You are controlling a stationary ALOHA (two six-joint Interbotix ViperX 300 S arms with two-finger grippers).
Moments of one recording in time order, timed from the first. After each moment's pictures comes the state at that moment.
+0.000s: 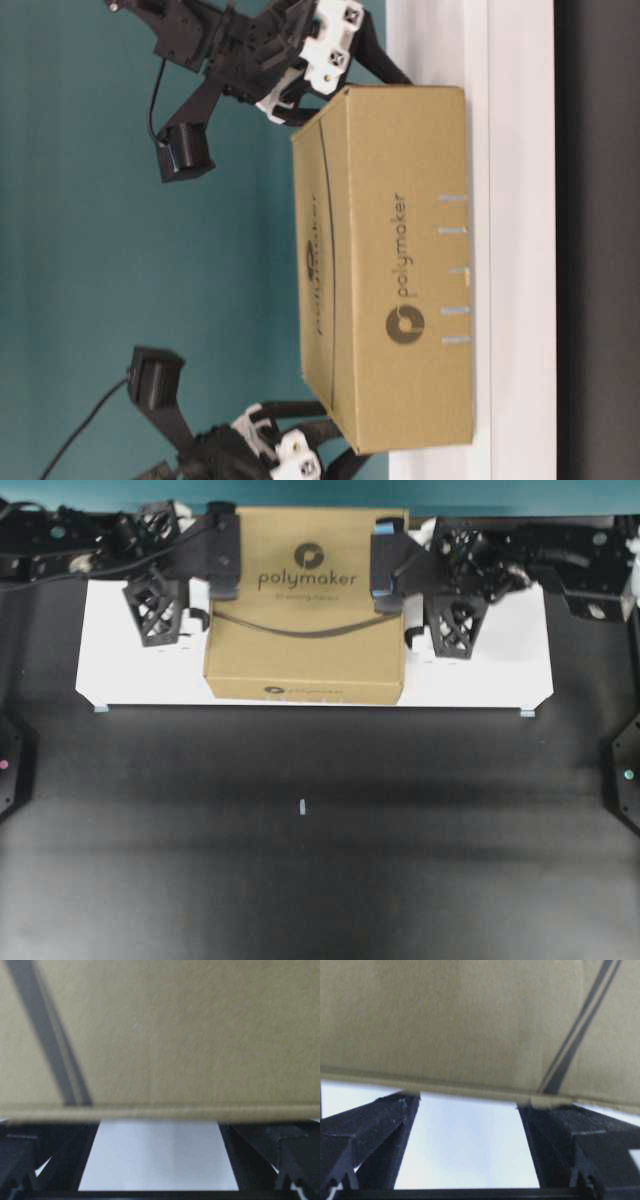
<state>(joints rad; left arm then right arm) 0.51 -0.15 0.60 0.05 0.50 0.48 -0.38 -0.01 0.54 0.01 0.52 -0.49</state>
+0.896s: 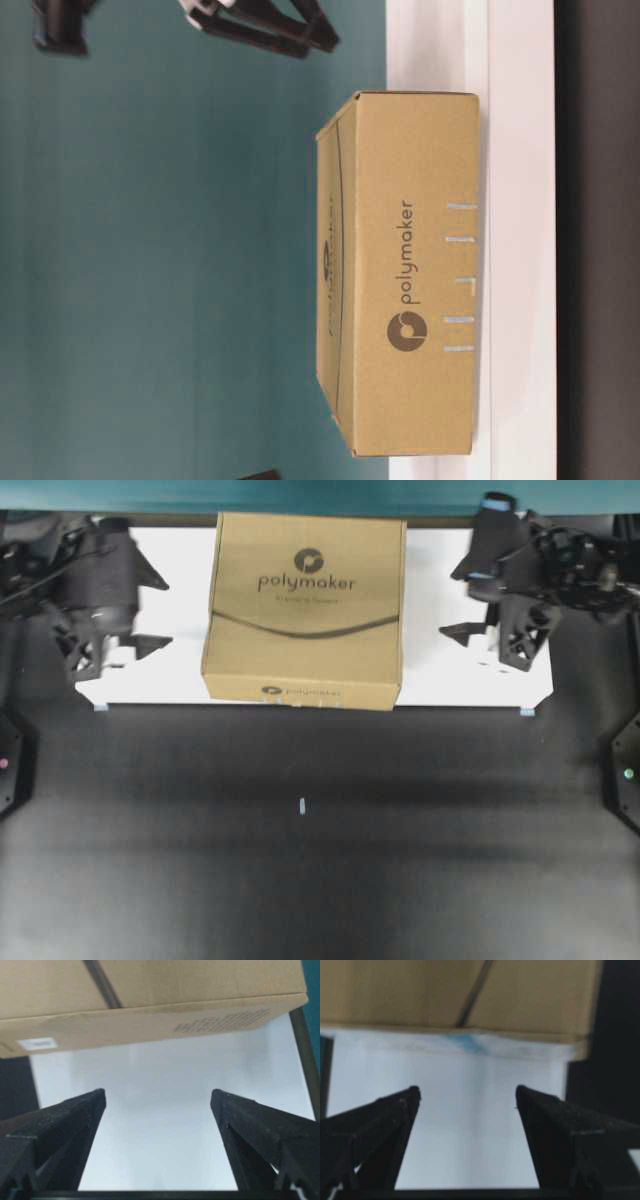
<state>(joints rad) 0.39 -0.59 0.82 0.05 0.41 0.37 -0.37 -0.41 0.77 0.02 0.42 -0.29</state>
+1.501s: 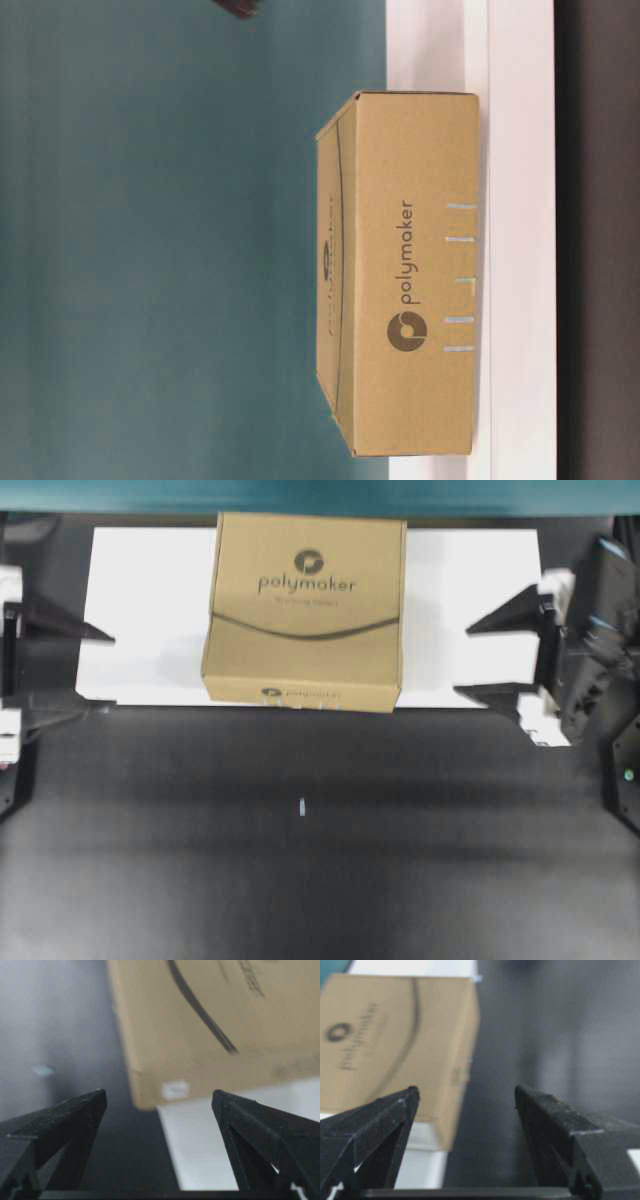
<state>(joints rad) 0.09 -0.99 0.96 0.05 0.25 0.01 -0.11 -0.69 0.93 0.02 0.22 0.03</state>
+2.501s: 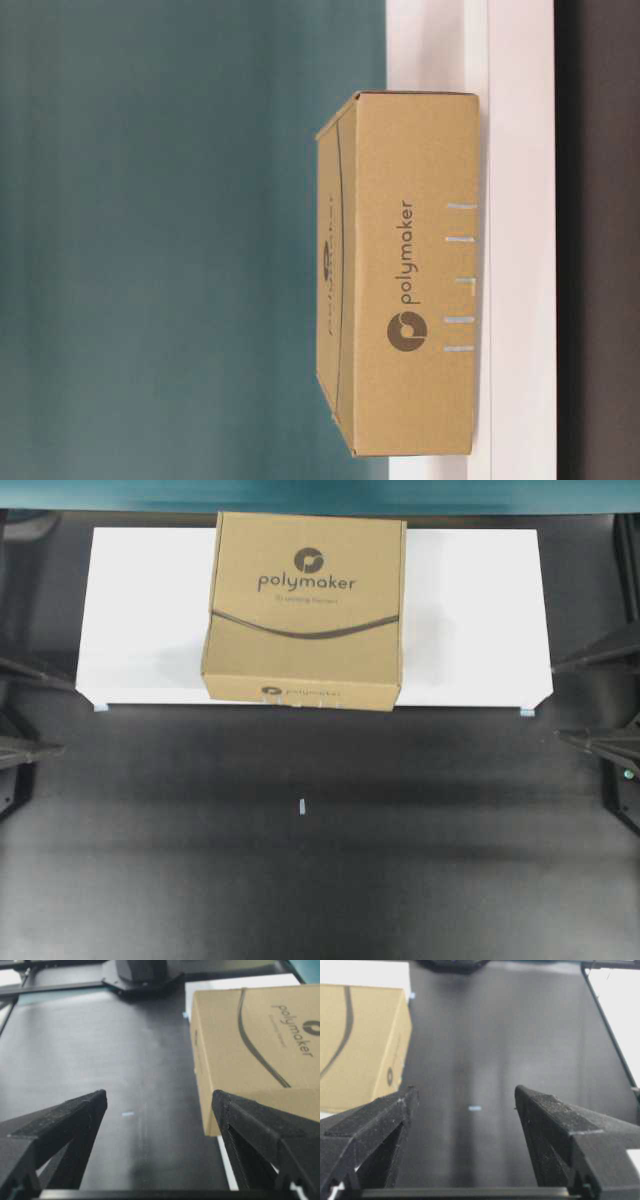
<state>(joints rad) -0.04 -1.18 1.03 0.04 0.28 -0.10 0.04 -1.18 1.13 0.02 0.21 0.07</state>
